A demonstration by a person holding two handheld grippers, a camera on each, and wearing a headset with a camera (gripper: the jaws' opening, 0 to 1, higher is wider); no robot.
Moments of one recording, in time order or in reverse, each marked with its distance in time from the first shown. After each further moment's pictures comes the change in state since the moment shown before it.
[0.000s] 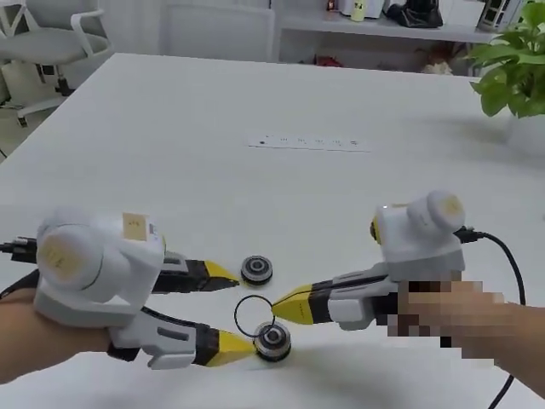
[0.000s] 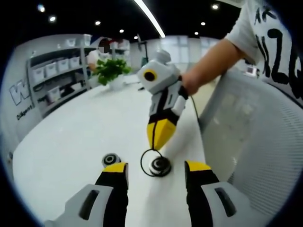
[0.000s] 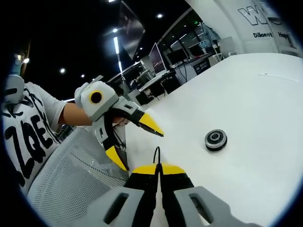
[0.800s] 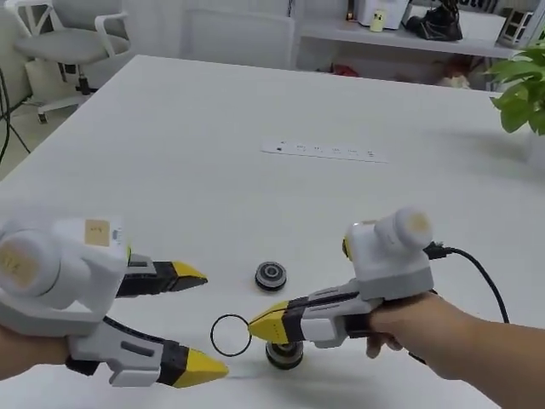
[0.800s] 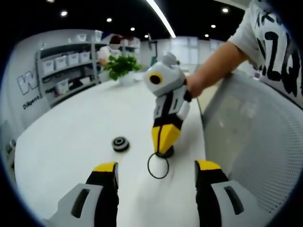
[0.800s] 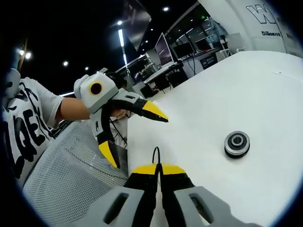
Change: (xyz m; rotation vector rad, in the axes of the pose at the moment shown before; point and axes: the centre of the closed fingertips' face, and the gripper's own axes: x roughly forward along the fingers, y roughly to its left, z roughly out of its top) left arm -0.030 0.005 -0.024 -0.067 0.010 0.054; right arm 0.045 0.011 -0.009 -0.035 0.068 0.039
